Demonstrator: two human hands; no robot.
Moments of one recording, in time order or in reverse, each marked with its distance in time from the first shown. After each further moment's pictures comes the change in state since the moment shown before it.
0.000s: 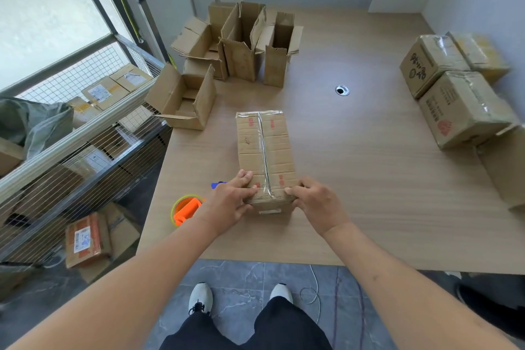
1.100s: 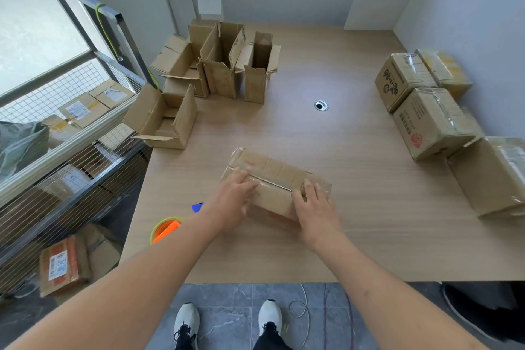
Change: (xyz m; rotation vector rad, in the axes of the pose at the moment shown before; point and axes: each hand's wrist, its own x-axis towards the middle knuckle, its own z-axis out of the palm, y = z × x) left_hand 0.071 0.029 0.000 0.090 -0.100 -0.029; right_hand -0.001 -0.004 -0.044 -0.486 -0.244 0.340
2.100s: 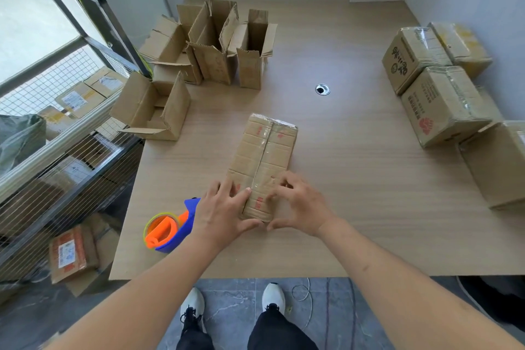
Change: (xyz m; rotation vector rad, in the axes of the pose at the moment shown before) left_hand -0.028 0.012 0.027 0.328 0.197 -0.045; right_hand 0.042 0.023 0.026 0.561 0.199 -0.485
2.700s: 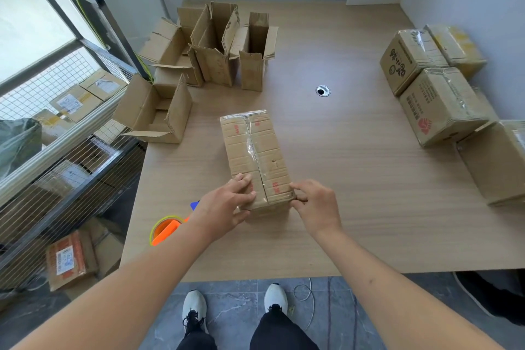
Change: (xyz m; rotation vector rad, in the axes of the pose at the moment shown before) left_hand 0.017 -0.041 0.001 -0.301 -0.100 0.212; right_hand -0.002 -0.016 0.017 0.179 0.336 0.471
